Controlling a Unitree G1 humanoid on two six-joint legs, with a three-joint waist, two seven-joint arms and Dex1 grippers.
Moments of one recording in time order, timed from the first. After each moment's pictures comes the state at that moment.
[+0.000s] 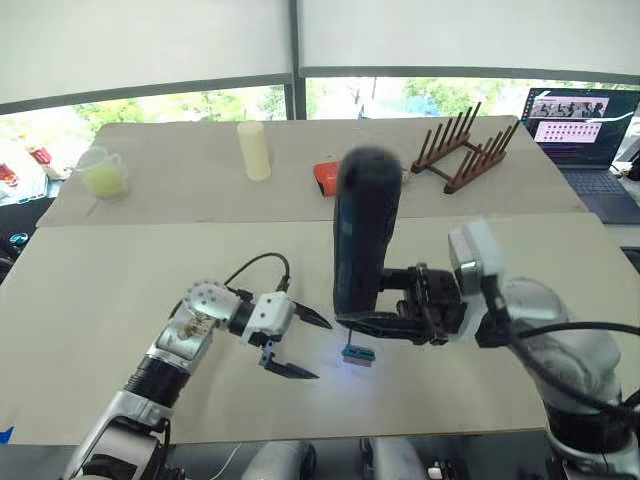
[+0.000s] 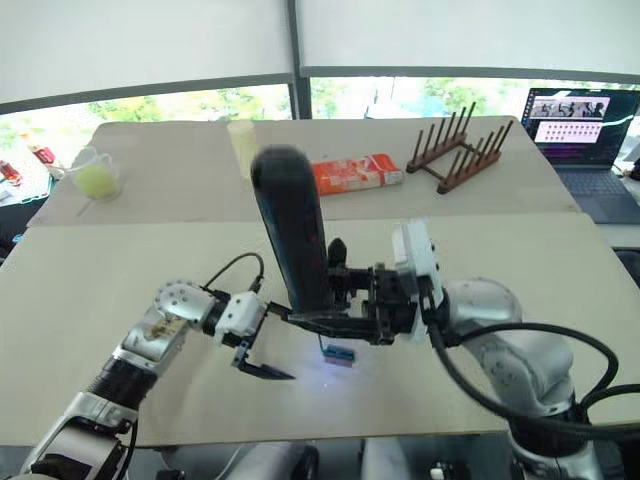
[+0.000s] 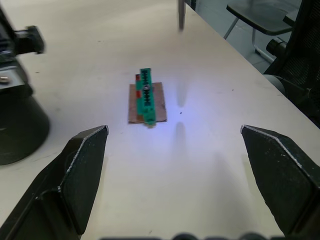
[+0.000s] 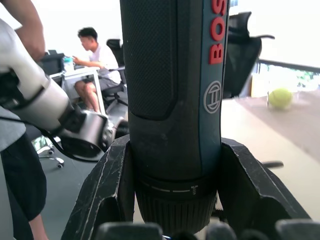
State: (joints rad) left arm -0.44 0.51 -0.32 0.16 -0.20 -0.07 -1.50; right arm -0.28 -0.57 0.01 -0.61 0.81 0.58 0.98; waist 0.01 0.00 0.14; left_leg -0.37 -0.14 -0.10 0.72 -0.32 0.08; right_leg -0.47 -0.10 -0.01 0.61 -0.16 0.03
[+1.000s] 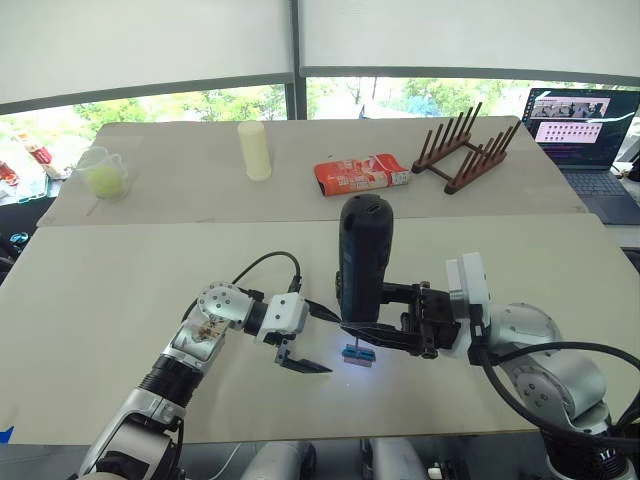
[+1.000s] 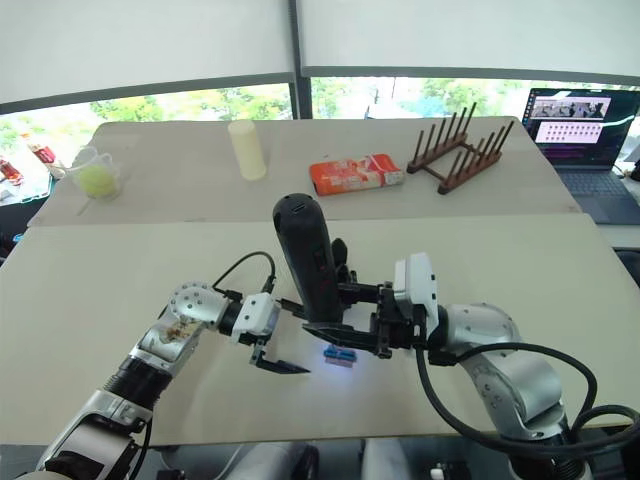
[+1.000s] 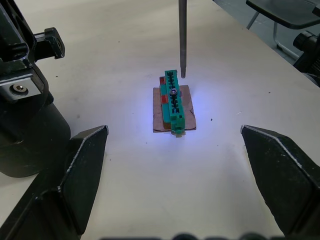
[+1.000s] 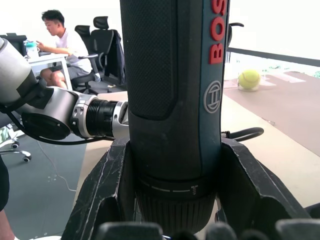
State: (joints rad) left arm -0.46 0.46 -0.33 0.21 -0.16 -0.13 -1.42; right arm -0.17 -0.55 0.03 -0.57 0.67 0.44 0.99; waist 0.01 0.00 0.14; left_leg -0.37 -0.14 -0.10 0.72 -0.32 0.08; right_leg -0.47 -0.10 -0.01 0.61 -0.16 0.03
